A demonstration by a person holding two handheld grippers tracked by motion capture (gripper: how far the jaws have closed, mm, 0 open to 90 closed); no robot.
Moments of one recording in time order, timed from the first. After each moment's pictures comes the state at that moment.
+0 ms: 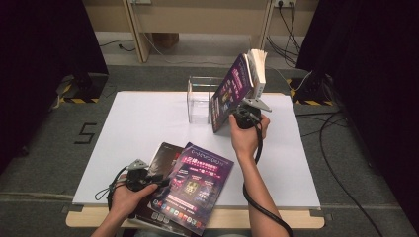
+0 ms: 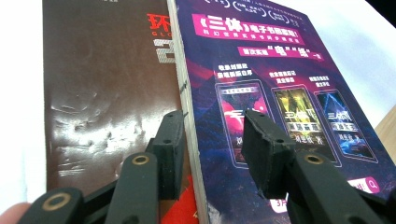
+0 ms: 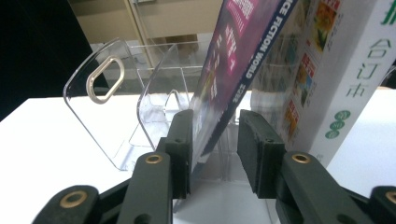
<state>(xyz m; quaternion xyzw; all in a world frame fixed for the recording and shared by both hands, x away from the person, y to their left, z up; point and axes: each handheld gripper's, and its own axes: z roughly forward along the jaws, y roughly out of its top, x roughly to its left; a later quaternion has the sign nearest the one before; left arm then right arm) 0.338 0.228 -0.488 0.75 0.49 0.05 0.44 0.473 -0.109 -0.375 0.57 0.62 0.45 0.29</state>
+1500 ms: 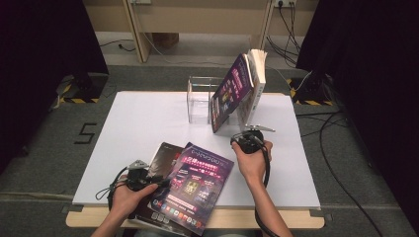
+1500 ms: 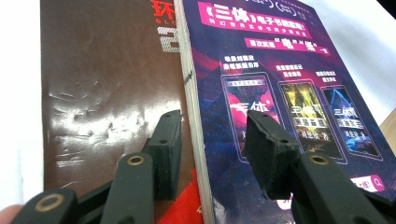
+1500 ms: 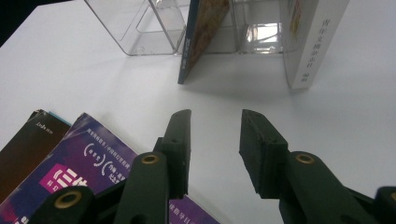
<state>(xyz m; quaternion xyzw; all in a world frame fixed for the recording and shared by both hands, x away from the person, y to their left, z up) 0.340 0.229 -0.492 0.75 0.50 0.04 0.43 0.432 -0.129 -0.430 0.60 0.68 0.39 0.15</state>
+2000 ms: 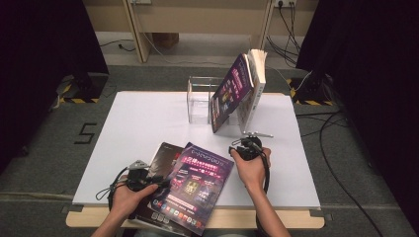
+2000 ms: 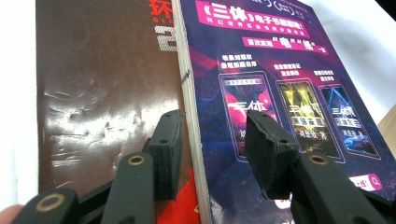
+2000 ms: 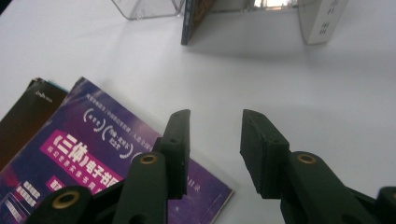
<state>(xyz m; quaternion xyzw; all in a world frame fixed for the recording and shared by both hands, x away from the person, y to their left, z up) 0.339 0.228 -0.493 0.75 0.50 0.04 0.43 0.421 -0.128 -0.448 0.61 0.69 0.37 0.12</state>
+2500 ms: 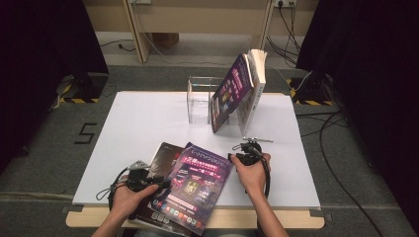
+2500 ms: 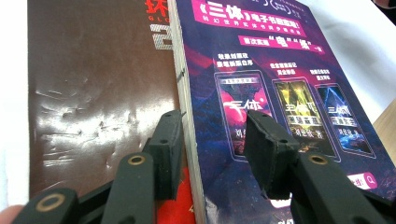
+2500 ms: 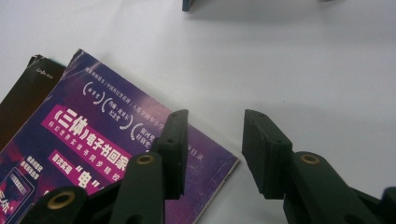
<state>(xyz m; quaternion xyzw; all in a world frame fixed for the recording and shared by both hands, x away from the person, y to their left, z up) 0.338 0.227 -0.493 0.75 0.49 0.03 0.43 0.413 -0.130 -0.460 0.61 0.70 0.36 0.08</state>
